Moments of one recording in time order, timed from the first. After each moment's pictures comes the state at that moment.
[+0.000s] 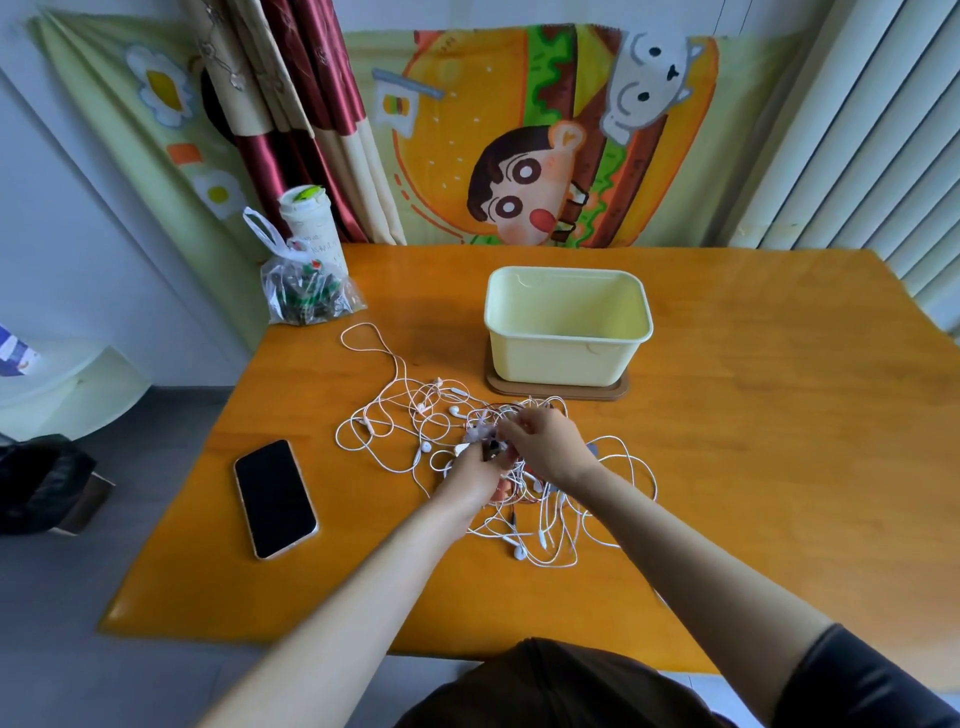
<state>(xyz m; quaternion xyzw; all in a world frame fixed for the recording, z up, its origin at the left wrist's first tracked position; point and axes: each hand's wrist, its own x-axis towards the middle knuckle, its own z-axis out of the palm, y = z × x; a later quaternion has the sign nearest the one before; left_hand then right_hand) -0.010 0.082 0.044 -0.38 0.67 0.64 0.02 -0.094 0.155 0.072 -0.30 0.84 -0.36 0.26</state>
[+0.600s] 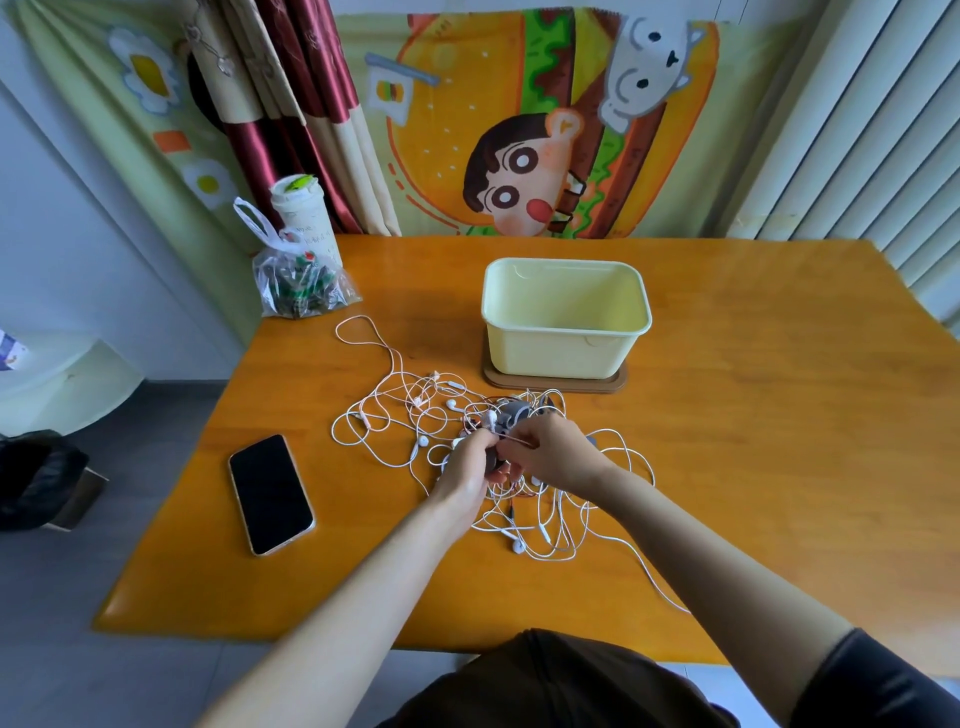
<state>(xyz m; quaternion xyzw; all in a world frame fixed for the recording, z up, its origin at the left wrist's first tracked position) -0.012 0.090 0.054 -0.41 0.49 0.76 -0.06 -0.100 0.166 0.067 -0.39 0.83 -0.28 0.28</state>
